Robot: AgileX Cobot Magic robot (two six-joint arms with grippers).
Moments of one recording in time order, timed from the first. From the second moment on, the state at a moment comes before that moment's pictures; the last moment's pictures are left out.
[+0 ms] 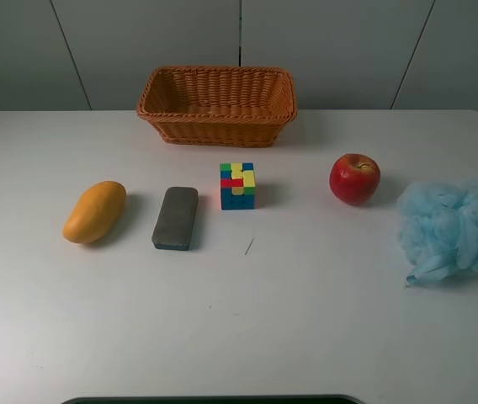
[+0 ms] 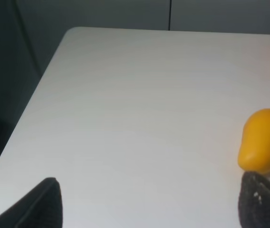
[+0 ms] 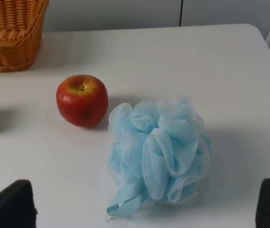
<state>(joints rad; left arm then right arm) 0.00 0.00 -0.55 0.15 1.11 -0.15 -0.08 0.00 -0.51 0.05 1.11 -0.04</state>
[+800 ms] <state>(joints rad) 0.00 0.00 -0.57 0.09 1.03 -0.16 -0.08 0.00 -0.51 0.05 1.11 -0.04</state>
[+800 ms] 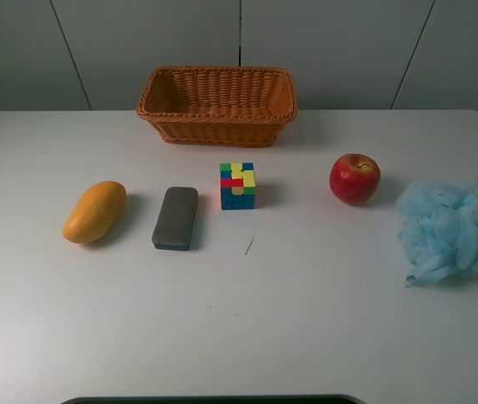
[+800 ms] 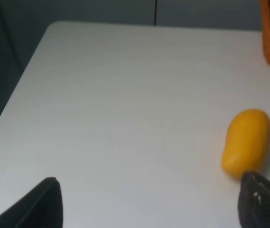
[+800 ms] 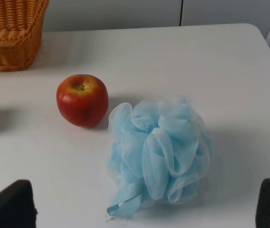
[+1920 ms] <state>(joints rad) -0.39 1.38 -1.38 0.09 0.91 -0.39 -0.08 0.00 -0.51 0.05 1.11 -0.04</state>
